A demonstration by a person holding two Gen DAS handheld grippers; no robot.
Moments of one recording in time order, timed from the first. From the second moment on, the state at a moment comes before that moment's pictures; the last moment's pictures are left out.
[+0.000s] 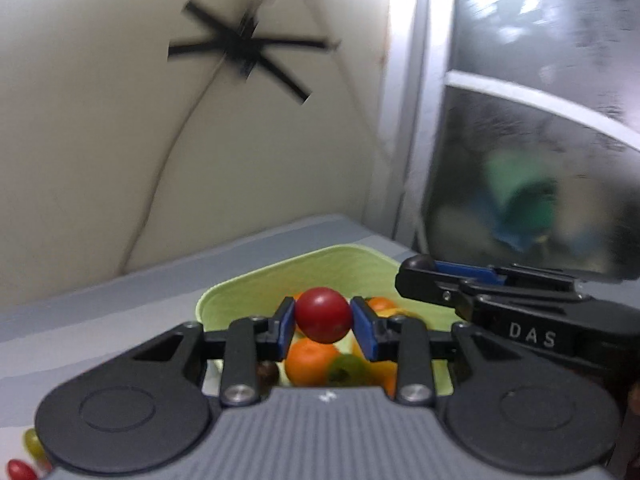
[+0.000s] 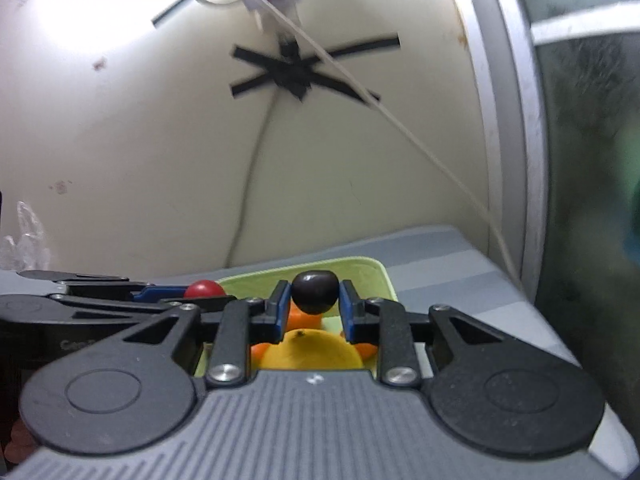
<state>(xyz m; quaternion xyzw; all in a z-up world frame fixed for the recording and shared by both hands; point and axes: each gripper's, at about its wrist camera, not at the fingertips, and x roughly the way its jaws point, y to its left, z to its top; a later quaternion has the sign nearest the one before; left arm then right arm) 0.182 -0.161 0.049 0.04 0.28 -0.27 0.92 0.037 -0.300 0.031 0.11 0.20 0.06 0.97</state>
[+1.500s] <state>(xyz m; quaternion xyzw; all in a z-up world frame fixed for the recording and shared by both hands) 0.104 0.036 0.015 -0.01 0.26 -0.07 0.96 0.019 -0.131 0.016 0.03 0.24 0.18 0.95</state>
